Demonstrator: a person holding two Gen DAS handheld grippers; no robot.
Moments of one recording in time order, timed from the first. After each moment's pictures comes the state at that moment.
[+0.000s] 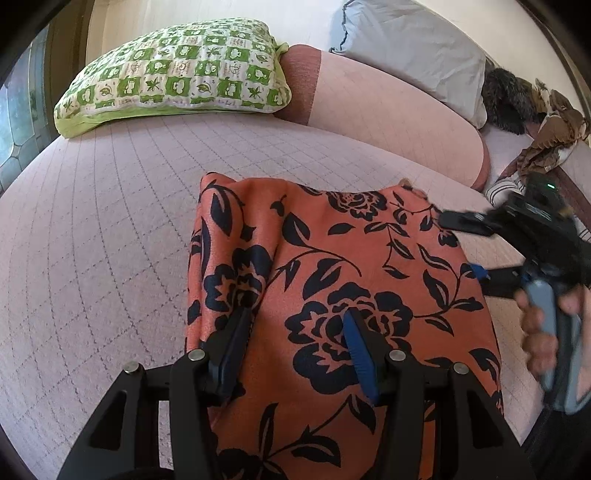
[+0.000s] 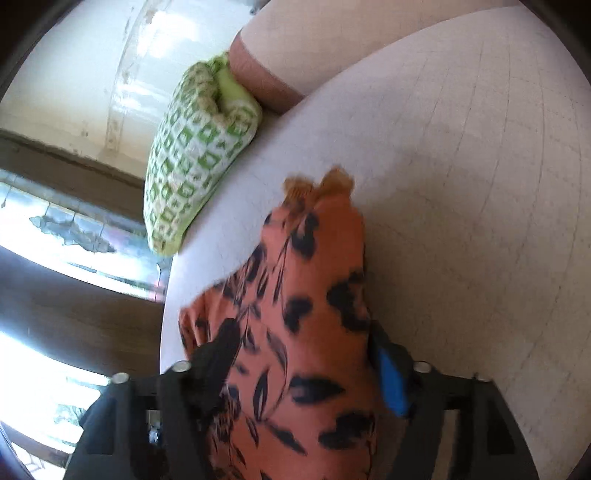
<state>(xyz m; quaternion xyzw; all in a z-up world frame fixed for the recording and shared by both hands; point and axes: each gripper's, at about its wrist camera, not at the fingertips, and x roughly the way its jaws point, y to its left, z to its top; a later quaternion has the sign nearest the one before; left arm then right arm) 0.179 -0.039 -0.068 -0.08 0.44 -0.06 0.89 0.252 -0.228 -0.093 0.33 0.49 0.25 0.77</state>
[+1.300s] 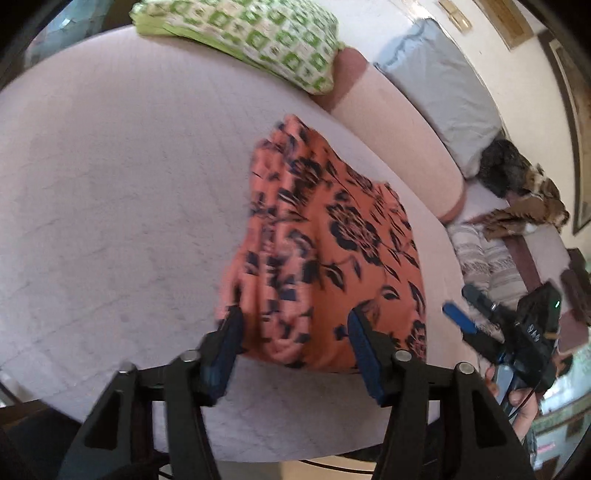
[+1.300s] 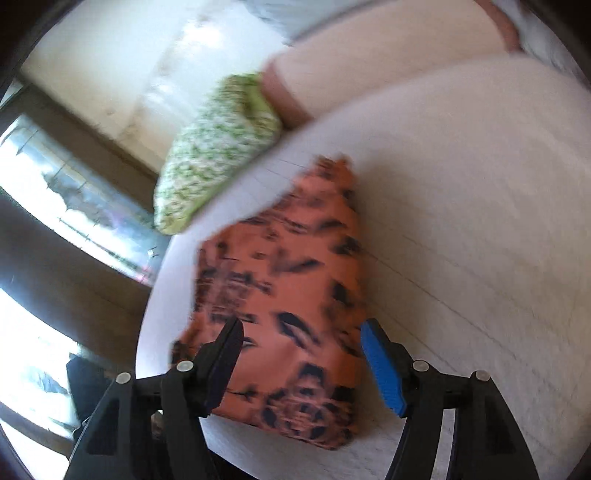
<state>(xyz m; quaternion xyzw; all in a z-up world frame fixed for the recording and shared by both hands) 0.073 0.026 -0.065 -0.28 0.48 -0.10 0.83 0.082 -0.233 -0.044 0.24 0.42 0.26 0.84</state>
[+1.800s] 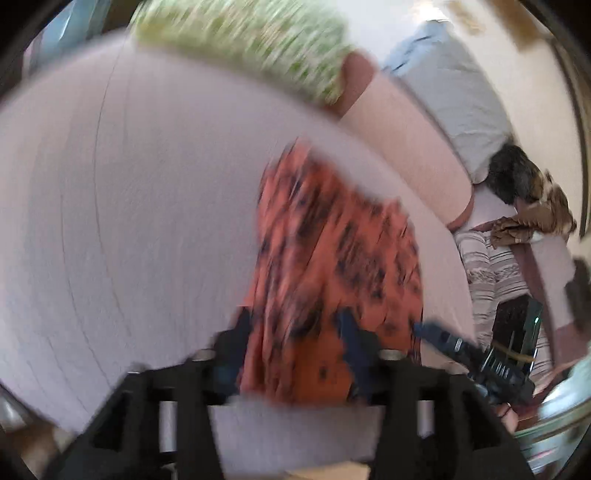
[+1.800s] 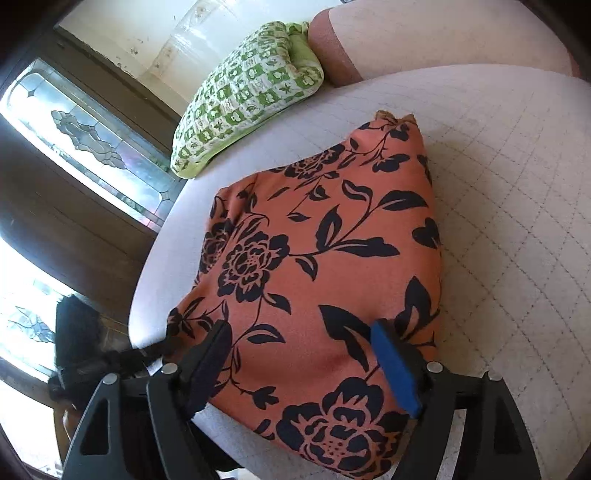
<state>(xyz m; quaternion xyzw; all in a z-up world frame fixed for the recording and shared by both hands) 0.101 0.036 -0.021 -0.25 0.46 -0.07 0.85 0.111 -0.194 -0.070 0.19 0.48 0.31 0.80</state>
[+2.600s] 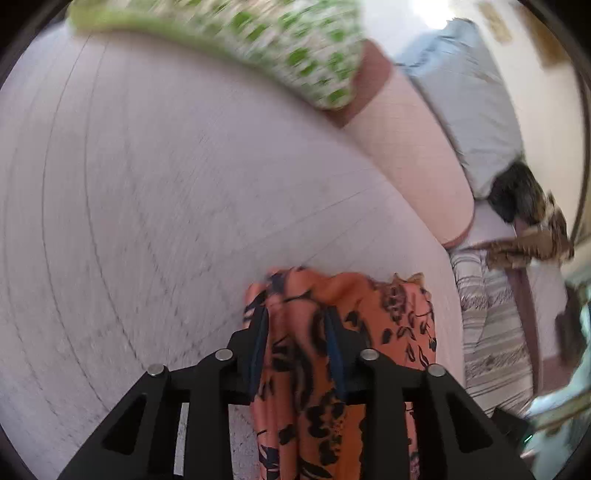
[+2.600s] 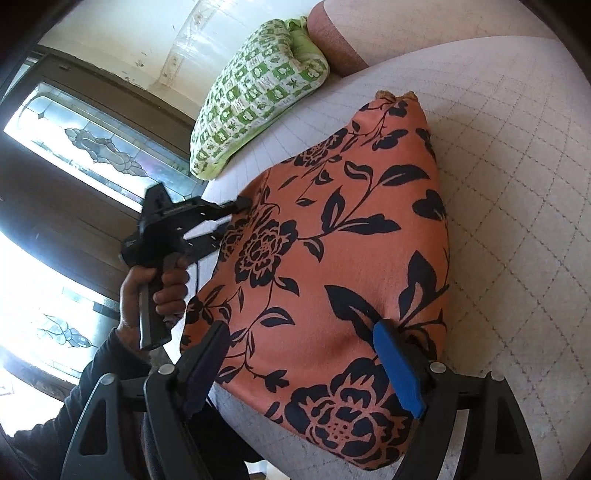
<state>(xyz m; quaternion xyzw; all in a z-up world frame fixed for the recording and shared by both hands) 0.257 0.065 -0.068 -0.29 0.49 -0.13 0.81 0.105 -0.201 -0.073 0.24 0.48 0.34 0.78</state>
